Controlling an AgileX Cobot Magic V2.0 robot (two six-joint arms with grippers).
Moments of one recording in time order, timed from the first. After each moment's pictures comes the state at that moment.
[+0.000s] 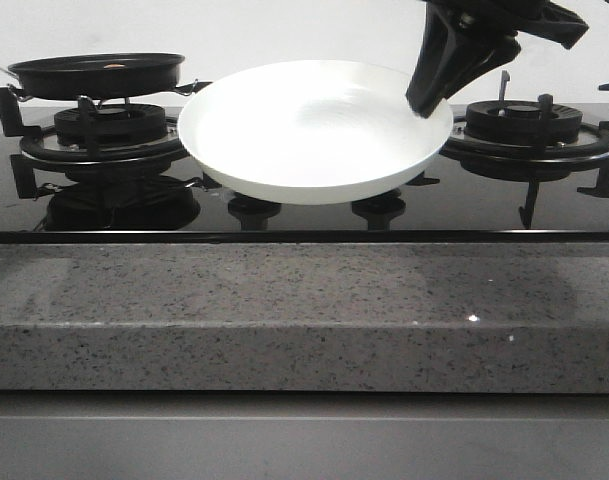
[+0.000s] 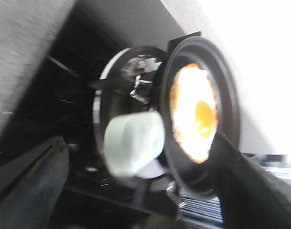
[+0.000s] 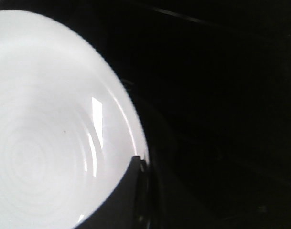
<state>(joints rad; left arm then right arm) 0.36 1.70 -1.36 -1.09 0.95 0.29 0.30 1.62 -1.36 0.34 0.78 -0.13</state>
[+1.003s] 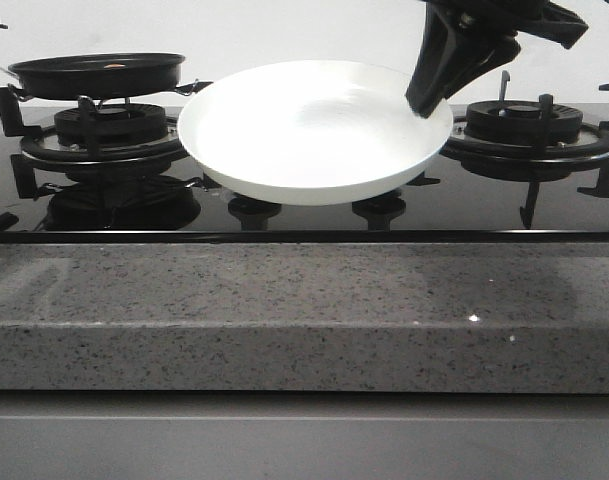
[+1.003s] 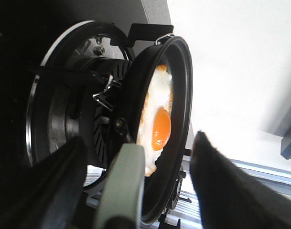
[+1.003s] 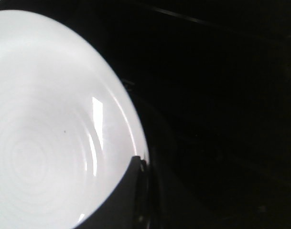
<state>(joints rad) 0.36 1.86 -1.36 -1.42 1.09 0.33 0.30 1.62 -1.36 0.34 0.78 -0.13</state>
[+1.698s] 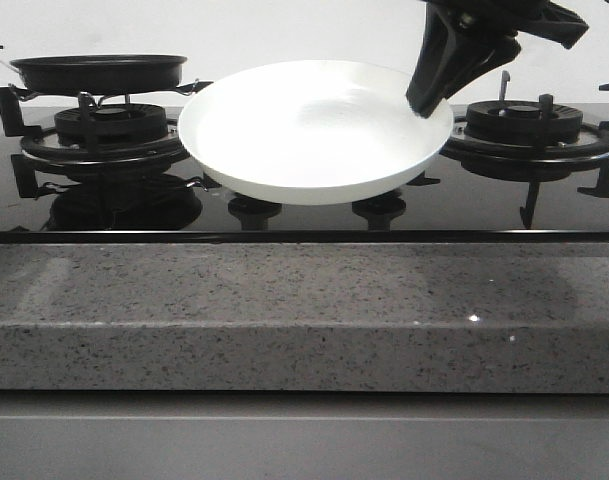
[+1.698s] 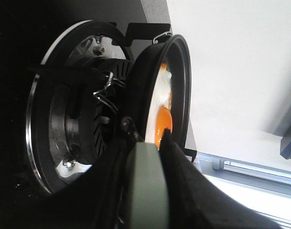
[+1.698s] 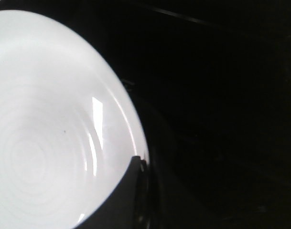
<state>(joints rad) 0.36 1.86 -1.36 -1.42 1.09 0.33 0.30 1.62 -1.36 0.34 0.78 -0.13</state>
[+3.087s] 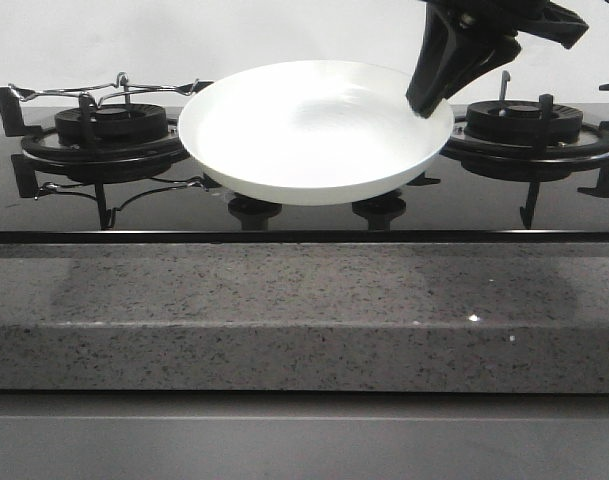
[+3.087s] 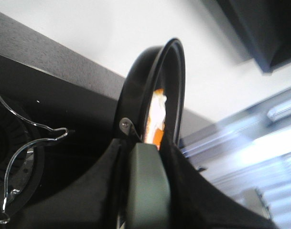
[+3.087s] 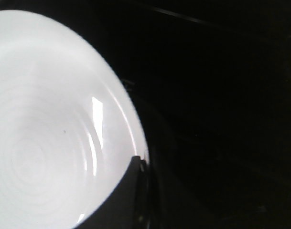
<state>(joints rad) 0.12 1.48 -1.36 -1.32 0.88 0.61 0.30 1.62 -1.36 0.34 0.78 -0.13</state>
